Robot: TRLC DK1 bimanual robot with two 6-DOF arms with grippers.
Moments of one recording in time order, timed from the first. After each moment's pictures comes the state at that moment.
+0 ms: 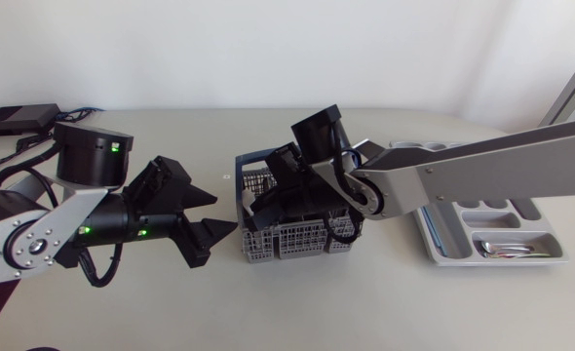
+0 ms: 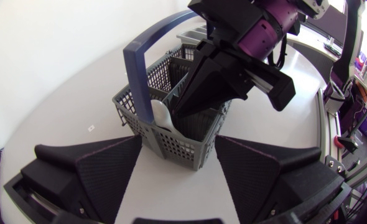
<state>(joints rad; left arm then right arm) -0.41 1.25 0.63 -0.06 0.35 0.36 0.70 1.79 1.04 0.04 -0.30 0.05</state>
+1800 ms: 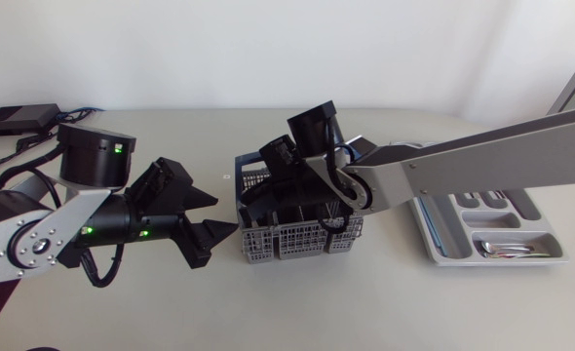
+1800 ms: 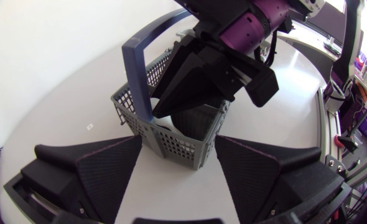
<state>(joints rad) -0.41 1.27 0.63 -0.06 0.35 0.36 0.69 1.85 1.09 0.12 -0.30 0.02</state>
